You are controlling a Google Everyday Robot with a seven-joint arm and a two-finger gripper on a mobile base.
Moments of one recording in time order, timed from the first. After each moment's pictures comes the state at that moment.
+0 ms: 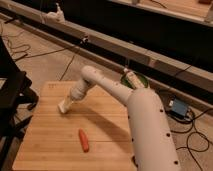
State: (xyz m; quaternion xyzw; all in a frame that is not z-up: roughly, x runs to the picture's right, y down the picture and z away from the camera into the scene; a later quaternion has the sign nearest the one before) arm -0.206 0.110 0.869 -0.38 -0.42 -0.06 0.82
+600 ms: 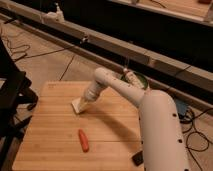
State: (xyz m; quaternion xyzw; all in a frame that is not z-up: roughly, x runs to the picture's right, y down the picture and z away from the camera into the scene) arm -0.132 0.106 0.897 -0.40 -0.35 -0.01 0.85
